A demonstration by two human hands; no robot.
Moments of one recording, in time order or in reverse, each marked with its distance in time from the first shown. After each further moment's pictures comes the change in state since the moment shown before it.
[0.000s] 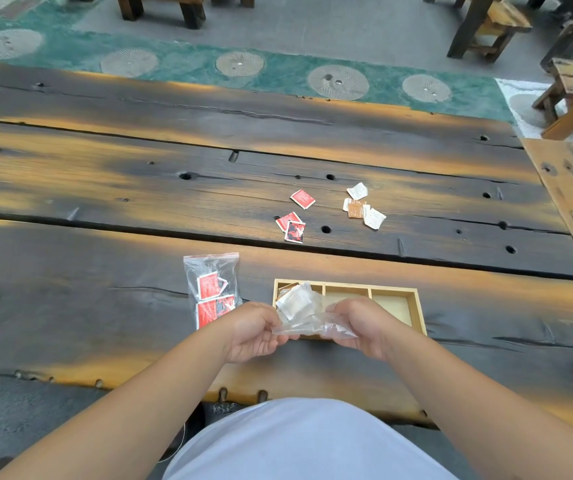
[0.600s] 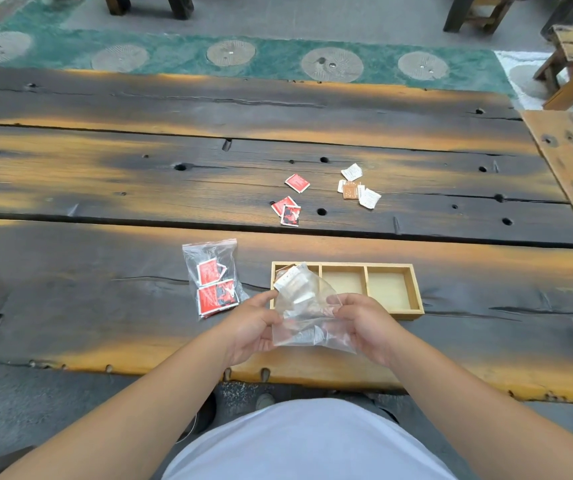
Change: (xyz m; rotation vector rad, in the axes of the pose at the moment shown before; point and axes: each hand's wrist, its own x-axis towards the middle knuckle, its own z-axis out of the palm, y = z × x) left_hand -0.026 -0.028 0.023 0.064 0.115 0.103; right_hand -0.015 0.052 -0.013 0.163 -0.055 -0.112
